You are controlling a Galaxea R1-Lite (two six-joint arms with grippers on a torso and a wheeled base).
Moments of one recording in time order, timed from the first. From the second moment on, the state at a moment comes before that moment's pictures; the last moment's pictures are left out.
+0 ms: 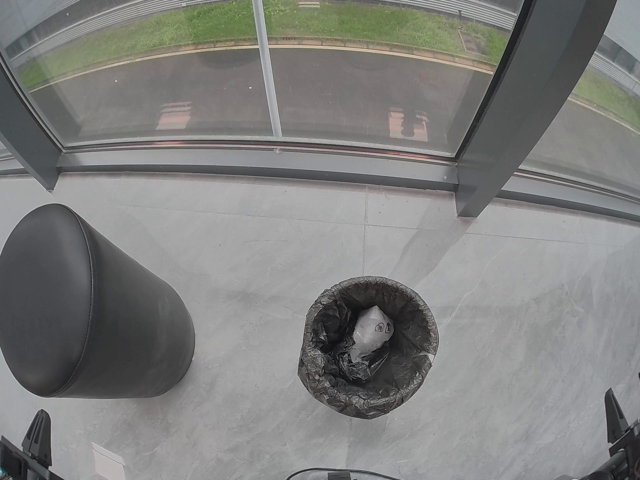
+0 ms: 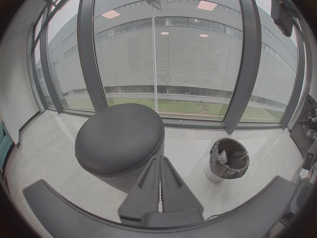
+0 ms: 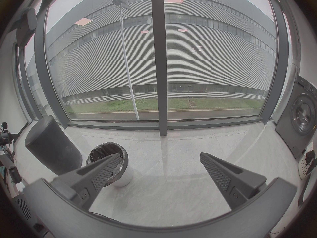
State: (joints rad) left arm 0.00 0.01 -0.02 -0.01 0.04 -0.01; right arm 0.00 0.01 -0.03 0.02 -0.06 0.09
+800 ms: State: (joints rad) left arm 0.00 0.01 -0.02 -0.01 0.03 0.00; right arm 0.00 0.01 -0.02 0.01 0.01 -0.01
